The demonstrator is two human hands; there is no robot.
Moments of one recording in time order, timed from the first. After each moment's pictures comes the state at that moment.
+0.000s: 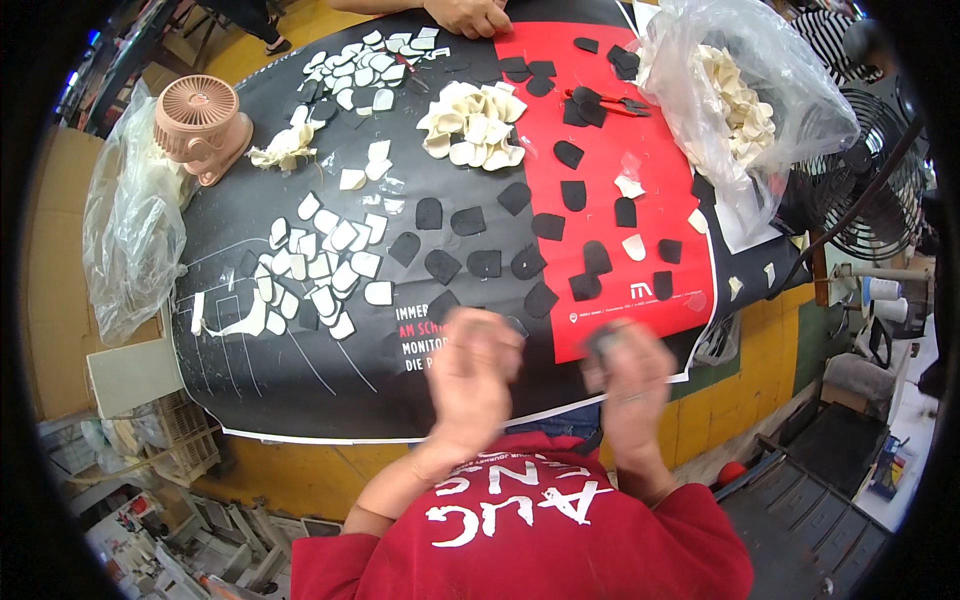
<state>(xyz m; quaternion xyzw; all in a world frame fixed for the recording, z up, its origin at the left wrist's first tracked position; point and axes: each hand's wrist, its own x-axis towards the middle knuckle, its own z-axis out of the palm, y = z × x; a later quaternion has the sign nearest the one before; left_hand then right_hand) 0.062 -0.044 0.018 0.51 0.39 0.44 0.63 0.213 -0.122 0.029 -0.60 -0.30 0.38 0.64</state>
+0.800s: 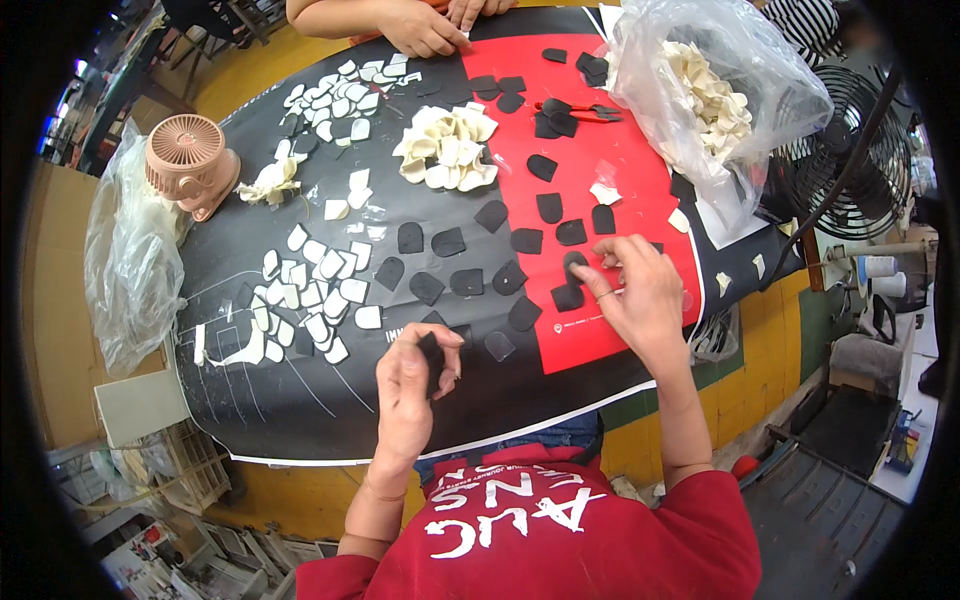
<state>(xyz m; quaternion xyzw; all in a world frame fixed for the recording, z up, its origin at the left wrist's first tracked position) 0.020 -0.022 0.012 0.50 0.36 0.35 0.70 0.286 -0.073 -0.001 -0.79 -0.55 0.12 0.24</state>
